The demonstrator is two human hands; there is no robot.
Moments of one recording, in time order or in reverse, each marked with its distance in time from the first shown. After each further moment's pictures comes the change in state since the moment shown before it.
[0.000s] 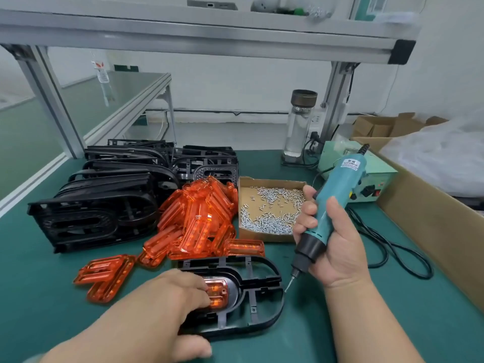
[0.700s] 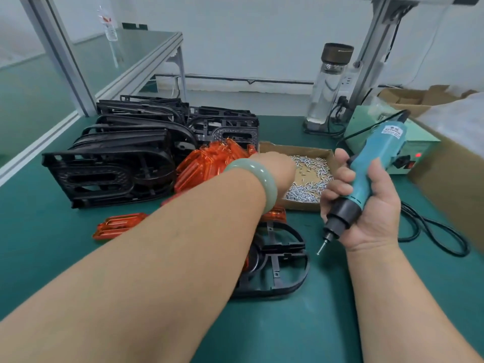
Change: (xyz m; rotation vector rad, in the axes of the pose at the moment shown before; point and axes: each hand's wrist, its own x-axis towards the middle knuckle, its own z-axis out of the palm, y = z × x) left_hand 0.181 0.034 -0.038 0.237 0.043 -0.049; right_hand 0.009 0.003 -0.007 -0.009 0.022 -0.002
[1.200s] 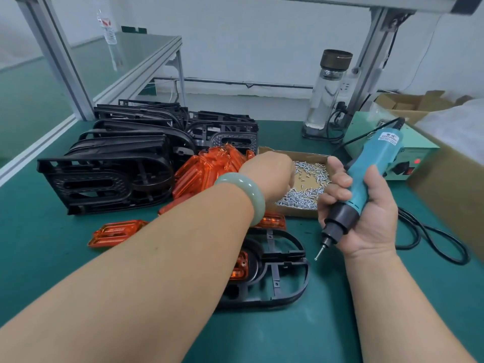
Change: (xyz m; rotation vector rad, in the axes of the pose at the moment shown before) left_hand -0.003 -0.007 0.004 -0.282 0.212 0.009; right_hand 0.003 0.003 -0.001 0.027 -0.007 0.015
